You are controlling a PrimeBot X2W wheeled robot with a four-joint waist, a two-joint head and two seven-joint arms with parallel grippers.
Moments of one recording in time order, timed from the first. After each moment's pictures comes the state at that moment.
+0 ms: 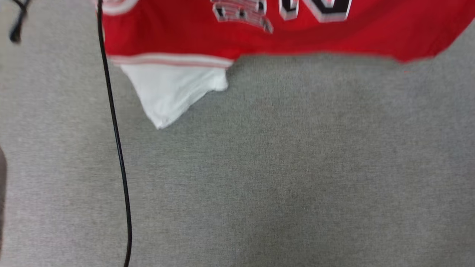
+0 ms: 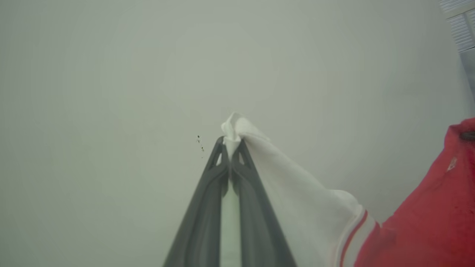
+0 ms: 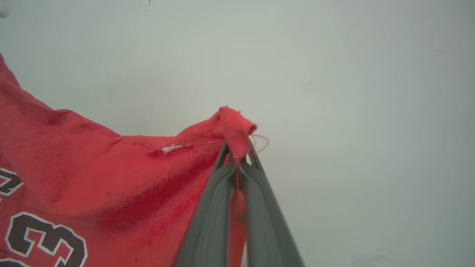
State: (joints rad) left arm -1.45 0.42 -0.36 0.18 -0.41 -0.06 0.01; right arm -1.26 -0.56 0.23 0.14 0.48 0.13 0.38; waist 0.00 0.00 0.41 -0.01
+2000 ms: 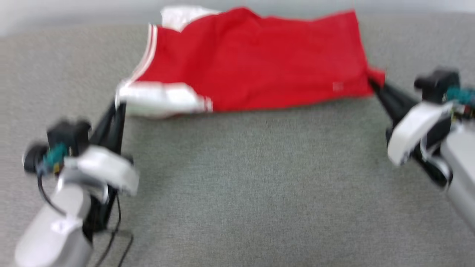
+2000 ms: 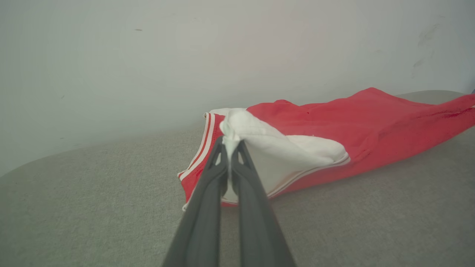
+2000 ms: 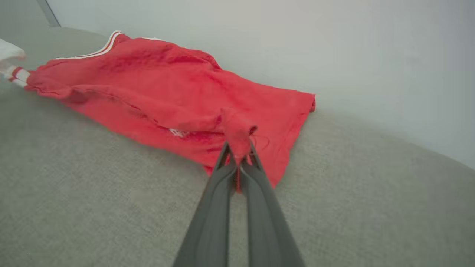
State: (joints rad) left arm -0.49 0.52 -0.43 0.24 -0.57 0.09 -0.21; right arm -0.85 -0.53 0.76 0.62 0.69 0.13 -0.18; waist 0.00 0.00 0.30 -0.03
